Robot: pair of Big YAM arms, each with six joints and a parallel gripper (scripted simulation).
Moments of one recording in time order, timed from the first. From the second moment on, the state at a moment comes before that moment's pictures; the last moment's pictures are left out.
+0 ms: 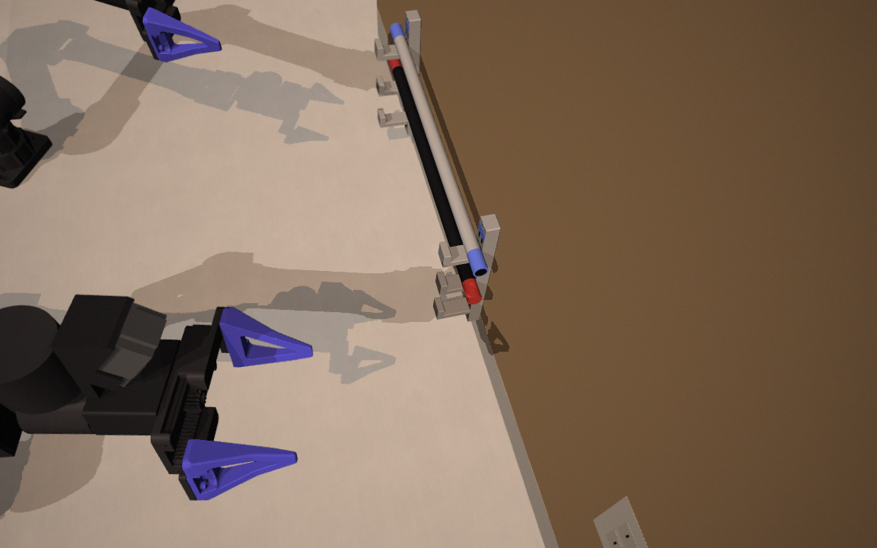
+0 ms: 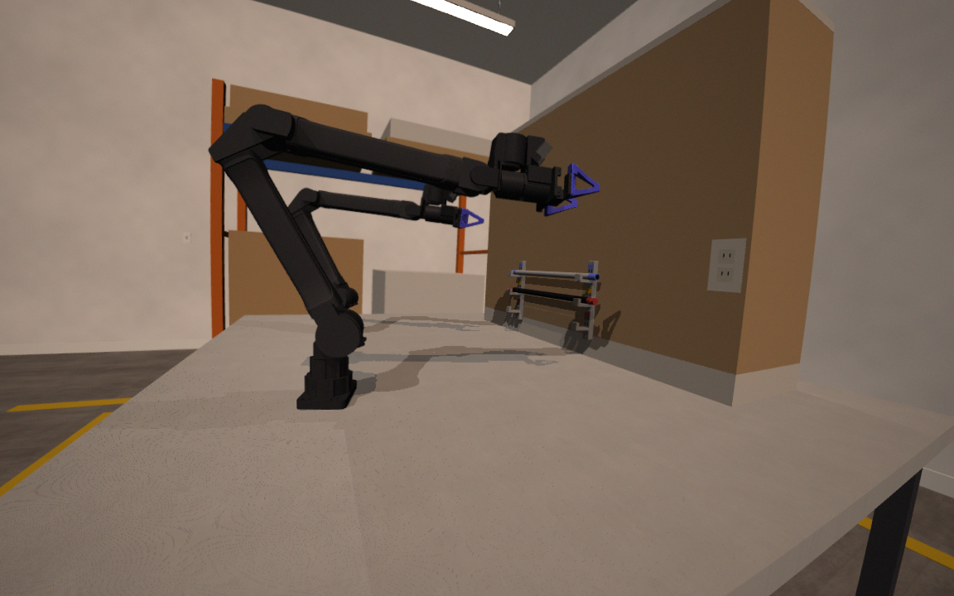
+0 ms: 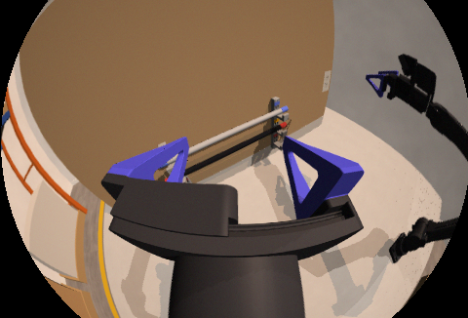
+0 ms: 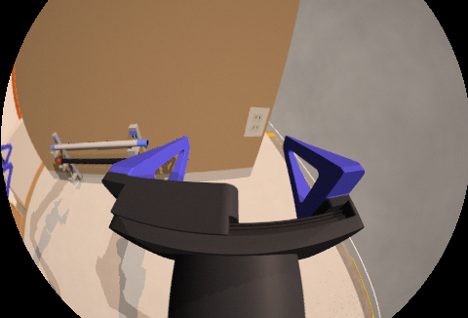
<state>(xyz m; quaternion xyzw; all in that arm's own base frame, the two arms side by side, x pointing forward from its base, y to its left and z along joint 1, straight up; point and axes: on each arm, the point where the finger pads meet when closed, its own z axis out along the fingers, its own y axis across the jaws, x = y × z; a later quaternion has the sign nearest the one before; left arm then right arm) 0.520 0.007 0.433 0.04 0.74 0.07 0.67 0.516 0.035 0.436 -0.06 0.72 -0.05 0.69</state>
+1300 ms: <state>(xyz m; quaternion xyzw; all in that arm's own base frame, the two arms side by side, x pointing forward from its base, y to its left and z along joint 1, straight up) 0.522 0.035 0.356 0.15 0.74 0.26 0.60 0.508 0.123 0.360 -0.24 0.66 -0.18 0.69</state>
